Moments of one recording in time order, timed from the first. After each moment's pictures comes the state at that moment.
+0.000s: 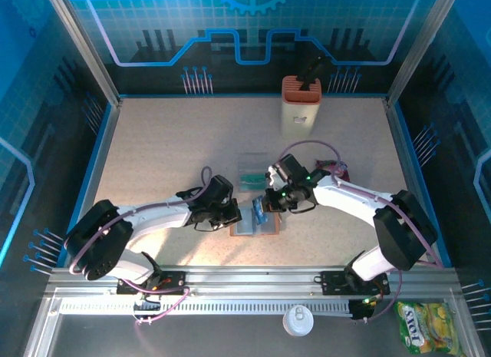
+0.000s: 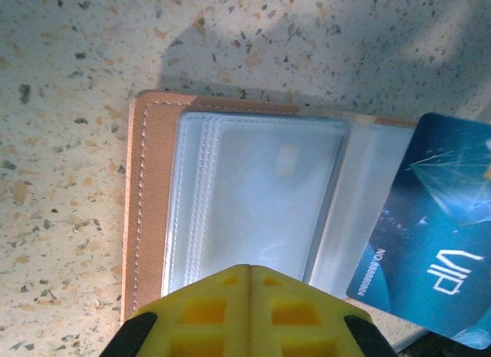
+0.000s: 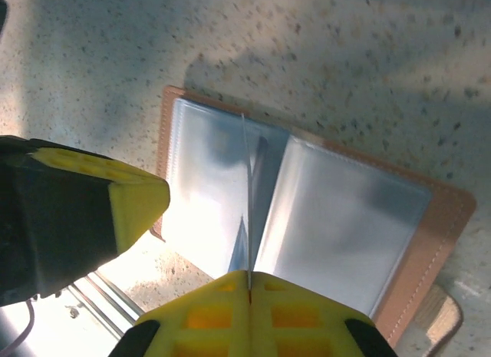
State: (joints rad) left arm -0.72 1.43 0.66 -0.25 0.25 -1.10; right arm 0.66 1.51 0.92 -0.54 -0.41 0.52
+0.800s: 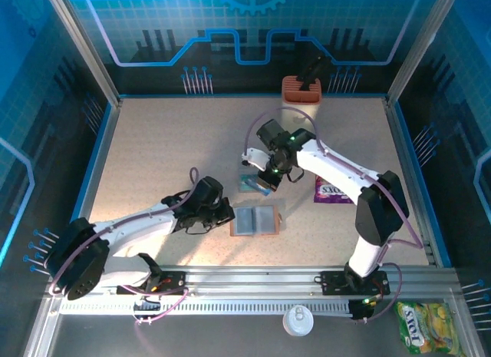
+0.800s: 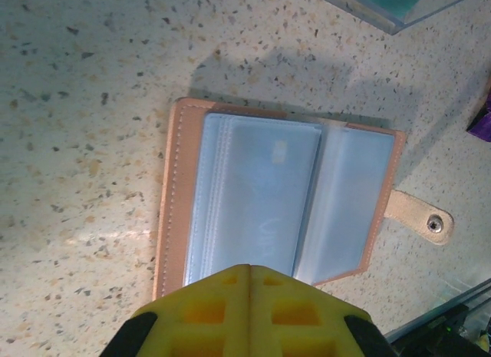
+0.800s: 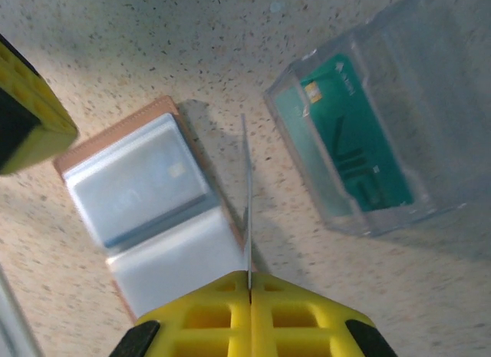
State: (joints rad) left arm -0.70 1.25 0.59 -0.30 0.20 -1.10; right arm 0.64 1.77 1.51 -1.02 -0.23 -0.46
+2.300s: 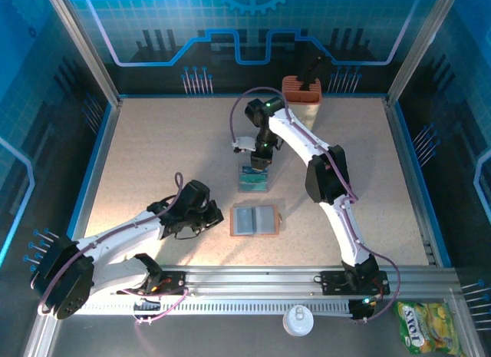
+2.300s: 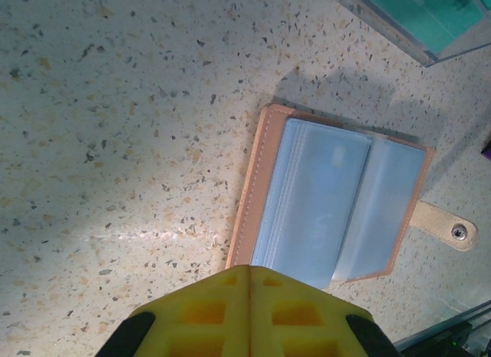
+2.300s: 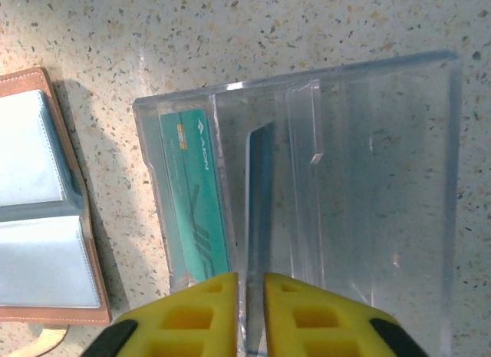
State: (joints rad) left arm -0.63 1.11 0.51 -0.37 0.19 -1.11; right arm 0.54 2.43 2.35 -1.51 -0.27 -0.85
